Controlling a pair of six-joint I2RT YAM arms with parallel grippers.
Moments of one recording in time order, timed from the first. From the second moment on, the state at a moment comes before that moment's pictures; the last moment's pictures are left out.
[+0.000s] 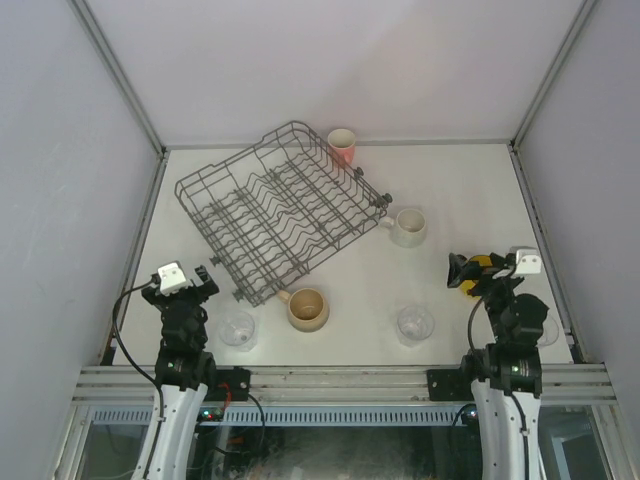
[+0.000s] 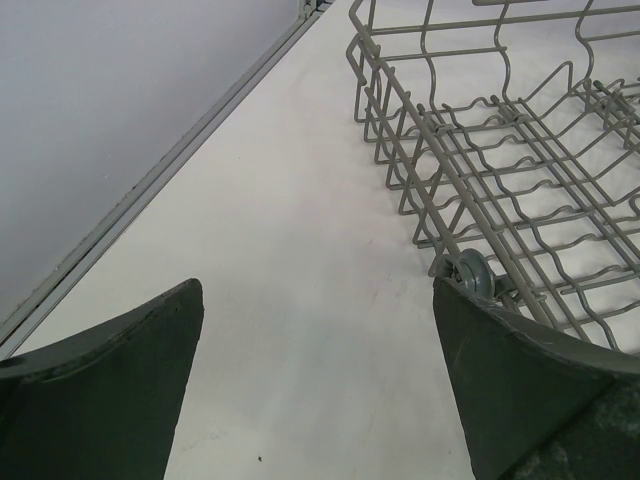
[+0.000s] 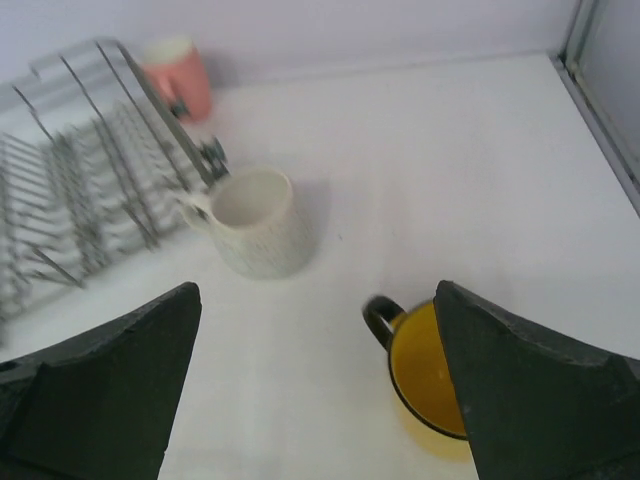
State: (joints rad) left arm -0.09 0.01 0.02 -0.09 -0.49 -0.08; right arm -0.10 0.07 0.26 -0.28 -0.18 0.13
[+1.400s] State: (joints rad) left arm -0.09 0.42 0.92 -0.62 -0.49 -0.43; right arm 0.14 0.74 0.95 -0.28 -0.74 0.80
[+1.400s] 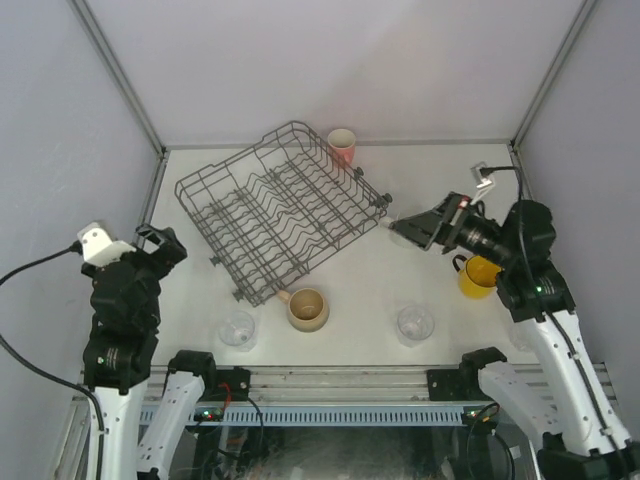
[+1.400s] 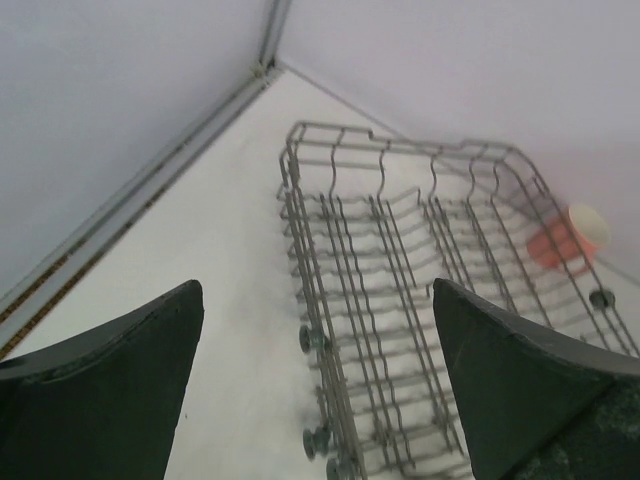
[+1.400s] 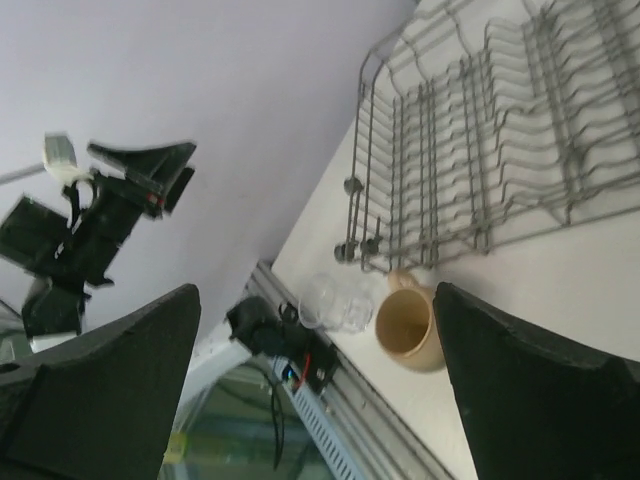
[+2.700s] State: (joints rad) left arm -0.09 0.60 1.11 -1.02 0.09 -0.54; right arm 1.05 1.59 1.15 -0.62 0.16 1.00
